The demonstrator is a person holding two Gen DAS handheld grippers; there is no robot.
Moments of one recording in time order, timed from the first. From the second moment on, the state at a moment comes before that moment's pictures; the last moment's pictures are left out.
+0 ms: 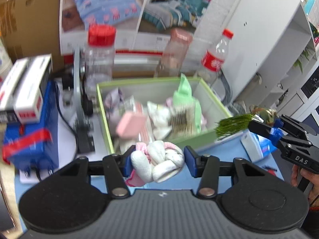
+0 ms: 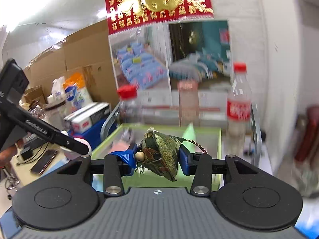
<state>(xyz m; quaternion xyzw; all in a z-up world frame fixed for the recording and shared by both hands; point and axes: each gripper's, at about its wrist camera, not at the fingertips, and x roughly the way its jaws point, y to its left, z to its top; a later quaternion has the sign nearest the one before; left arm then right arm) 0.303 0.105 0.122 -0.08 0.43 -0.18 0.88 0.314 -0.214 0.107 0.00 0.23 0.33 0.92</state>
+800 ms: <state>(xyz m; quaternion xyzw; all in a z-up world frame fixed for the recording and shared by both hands) 0.372 0.104 0.097 -0.08 0.43 -0.15 0.89 0.410 -0.160 0.068 -0.06 0.32 0.26 0.91</state>
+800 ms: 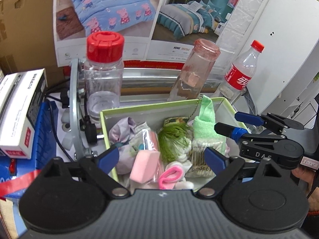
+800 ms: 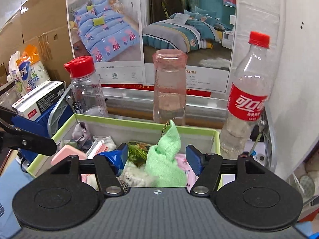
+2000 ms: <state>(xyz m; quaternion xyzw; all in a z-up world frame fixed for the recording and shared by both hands) 0.134 0.086 0.098 0.00 0.28 0.00 0.96 0.175 -0.201 0.064 0.07 0.24 0.13 0.96</state>
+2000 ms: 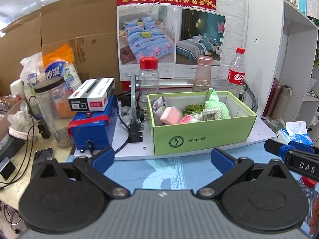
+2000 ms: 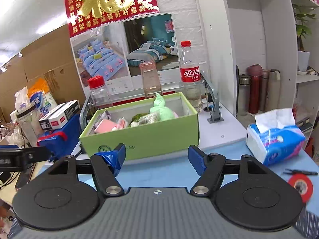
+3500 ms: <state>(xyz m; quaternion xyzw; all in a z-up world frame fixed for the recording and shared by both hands) 0.101 0.064 0.032 0.01 0.33 0.06 0.94 0.146 -0.215 0.011 0.04 0.30 0.03 0.95</state>
